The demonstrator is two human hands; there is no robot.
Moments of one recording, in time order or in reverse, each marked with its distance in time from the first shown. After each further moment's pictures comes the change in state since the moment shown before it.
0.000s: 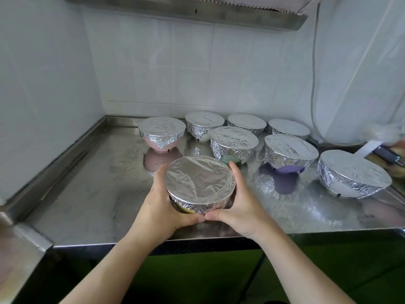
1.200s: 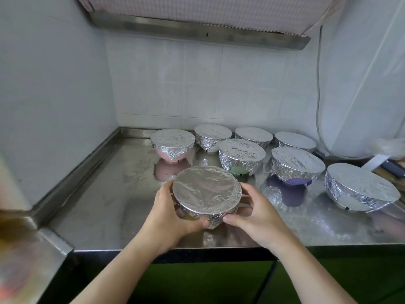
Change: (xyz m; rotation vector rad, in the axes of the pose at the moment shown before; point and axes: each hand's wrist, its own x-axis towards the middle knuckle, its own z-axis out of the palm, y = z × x) left_hand -0.003 -0.006 -0.012 -0.163 0.001 -0.101; right_hand -0.011 -0.016 -0.014 -0.081 0.081 0.020
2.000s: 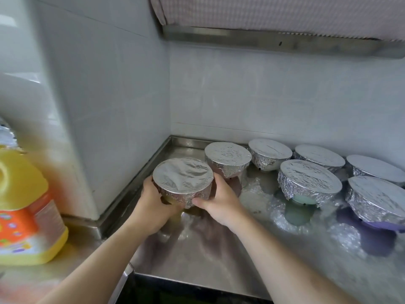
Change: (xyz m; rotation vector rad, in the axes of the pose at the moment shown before) left_hand 0.059 -0.049 -0.156 0.064 0.312 -0.217; right_hand 0.137 -0.091 0.183 0.052 -0.223 -0.068
